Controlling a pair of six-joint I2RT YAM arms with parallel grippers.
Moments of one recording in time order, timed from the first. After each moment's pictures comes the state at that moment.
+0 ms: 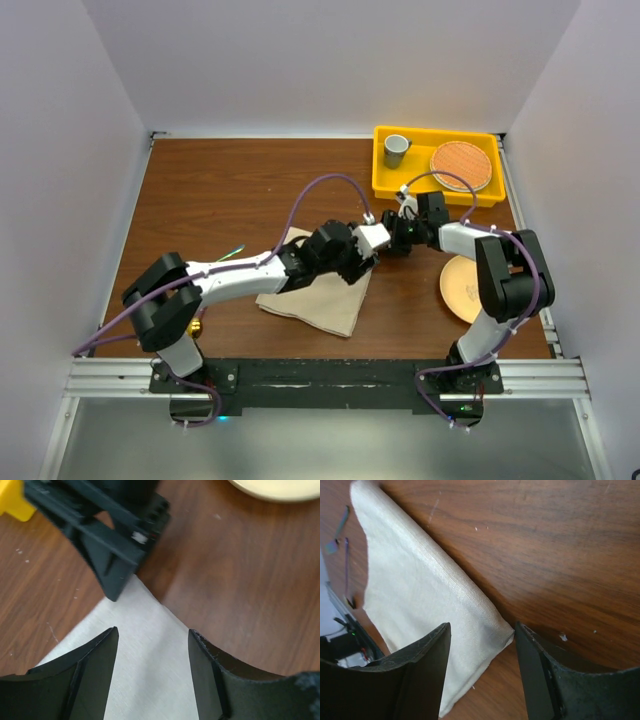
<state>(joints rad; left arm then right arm) -1.00 1.64 1.03 0.07 0.01 0.14 0.18 1.73 0.87 -0.08 -0.63 0.40</state>
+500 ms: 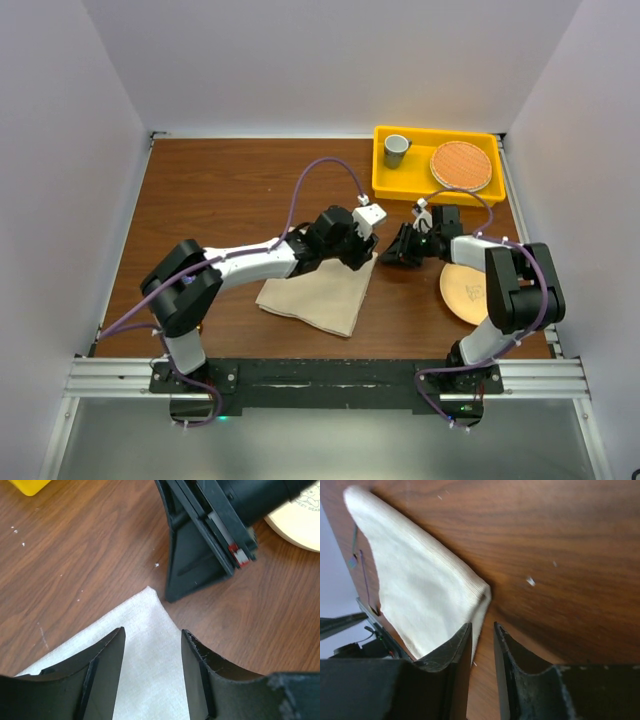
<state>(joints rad) -0.91 1.76 1.12 0.09 0.07 -0.05 0.10 1.64 0.73 -0.06 -0.66 0.52</state>
